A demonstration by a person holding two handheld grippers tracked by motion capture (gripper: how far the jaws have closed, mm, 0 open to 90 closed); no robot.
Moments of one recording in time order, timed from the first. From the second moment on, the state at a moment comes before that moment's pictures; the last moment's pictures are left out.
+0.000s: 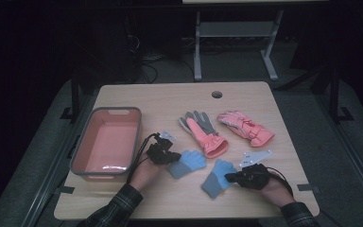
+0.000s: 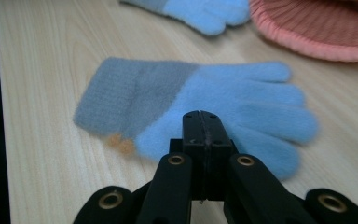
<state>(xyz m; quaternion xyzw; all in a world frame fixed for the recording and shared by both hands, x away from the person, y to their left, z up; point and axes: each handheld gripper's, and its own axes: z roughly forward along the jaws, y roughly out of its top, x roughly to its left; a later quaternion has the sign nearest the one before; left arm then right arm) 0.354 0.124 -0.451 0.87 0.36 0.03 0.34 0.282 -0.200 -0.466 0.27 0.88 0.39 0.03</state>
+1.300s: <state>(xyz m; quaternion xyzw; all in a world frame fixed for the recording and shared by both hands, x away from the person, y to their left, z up) 0.330 0.124 -0.418 0.84 0.32 -0.02 0.43 0.283 -0.129 -0.469 0.22 0.90 0.39 -0.01</state>
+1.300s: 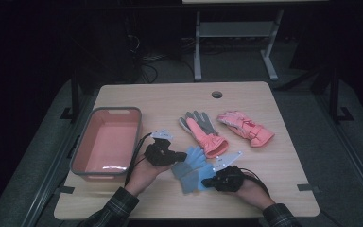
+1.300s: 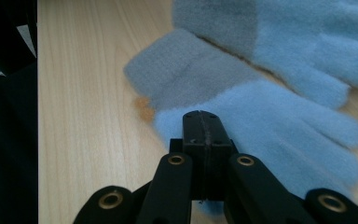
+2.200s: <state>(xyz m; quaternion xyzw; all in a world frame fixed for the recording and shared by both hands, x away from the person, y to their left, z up) 0.313 0.116 -0.423 0.86 0.26 -0.06 0.43 0.294 -0.106 -0.470 0.20 0.90 0.39 -0.01</state>
